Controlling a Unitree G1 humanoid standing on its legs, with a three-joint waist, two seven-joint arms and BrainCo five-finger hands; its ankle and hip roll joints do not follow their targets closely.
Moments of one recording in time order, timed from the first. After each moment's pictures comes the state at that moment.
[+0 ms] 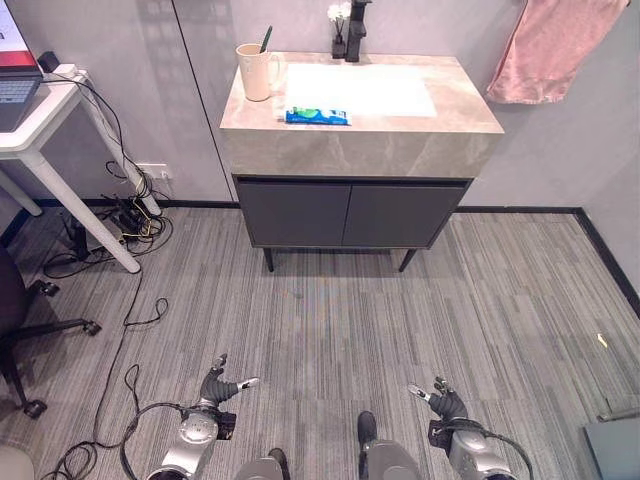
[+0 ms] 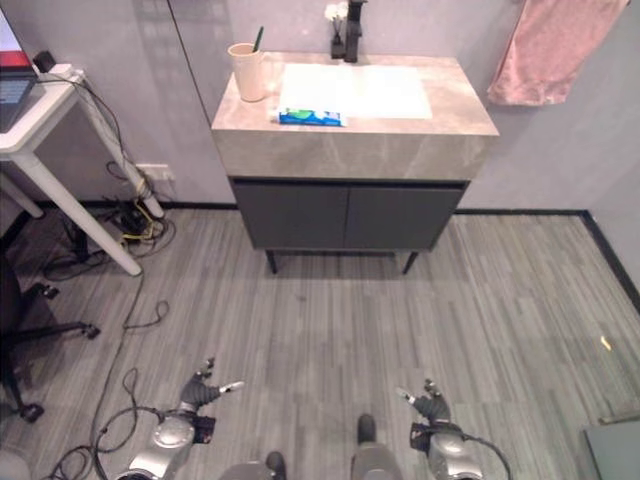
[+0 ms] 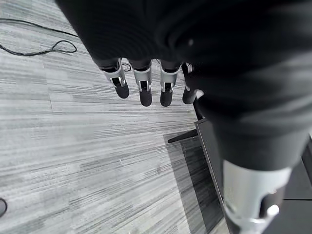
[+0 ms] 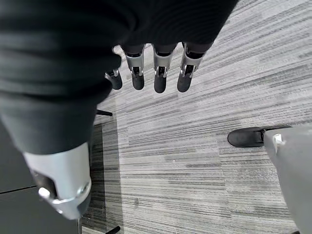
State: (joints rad) left arm -0.04 0.32 -0.26 0.80 -0.15 -0.14 0.21; right arm -0.07 -0.23 0.18 0.99 0.42 -0.15 -0.13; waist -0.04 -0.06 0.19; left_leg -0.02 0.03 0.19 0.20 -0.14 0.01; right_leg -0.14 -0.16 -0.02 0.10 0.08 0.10
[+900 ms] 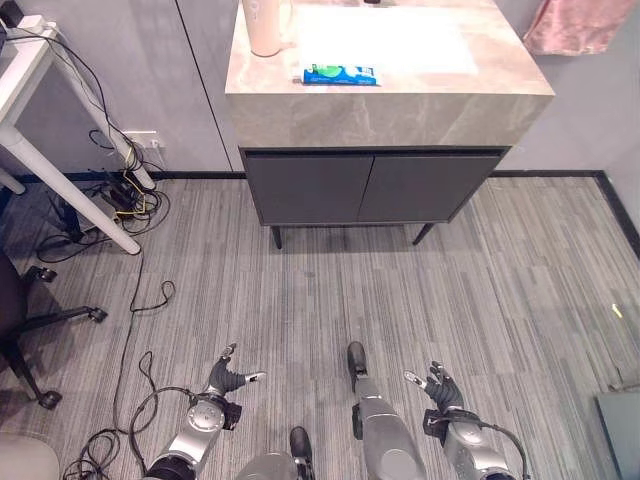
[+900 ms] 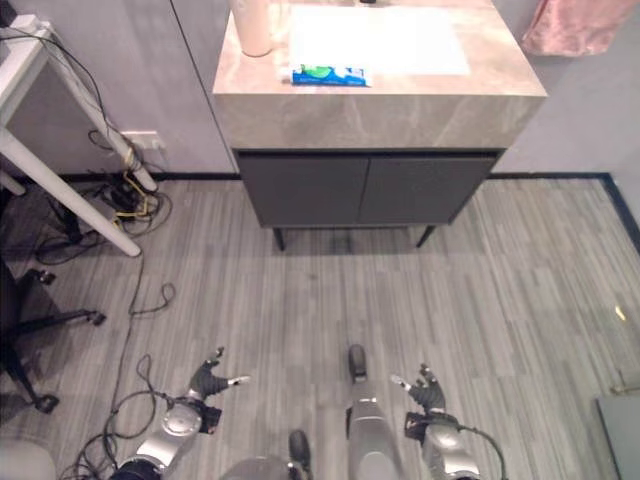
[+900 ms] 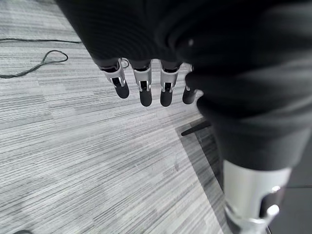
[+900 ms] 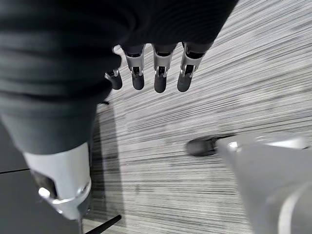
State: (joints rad) left arm -0.08 0.32 -0.31 0.81 -0.07 -0.12 0.22; right arm -0.05 -0.23 0.18 0.83 0.41 -0.15 -0.17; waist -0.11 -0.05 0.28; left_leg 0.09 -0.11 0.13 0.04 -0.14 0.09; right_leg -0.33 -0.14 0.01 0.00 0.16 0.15
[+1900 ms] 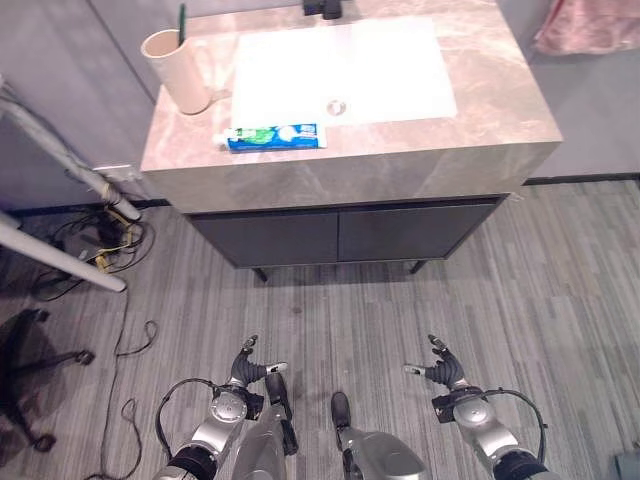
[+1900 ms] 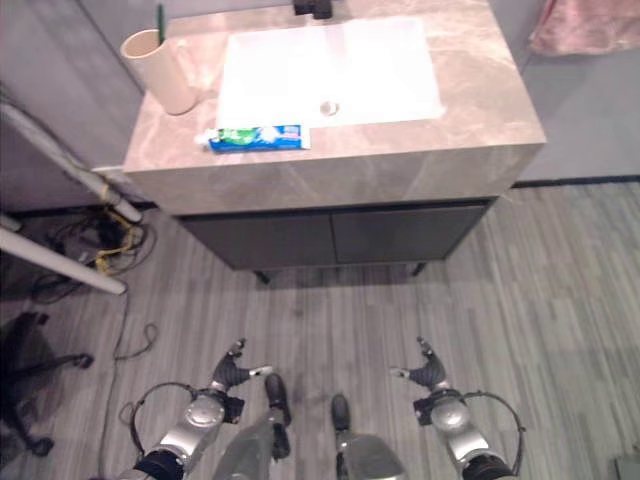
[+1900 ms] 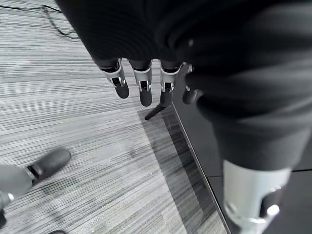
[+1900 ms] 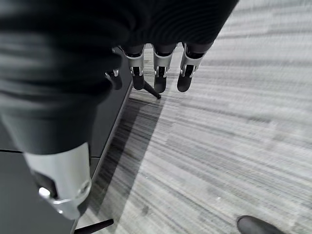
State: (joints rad) left arm -0.15 0.25 -0.37 0.82 -0.14 -0.13 0.26; right arm -0.09 -0.38 0.35 0.76 0.06 -0.13 -0.22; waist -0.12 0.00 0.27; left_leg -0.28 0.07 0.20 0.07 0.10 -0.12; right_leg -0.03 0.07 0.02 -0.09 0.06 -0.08
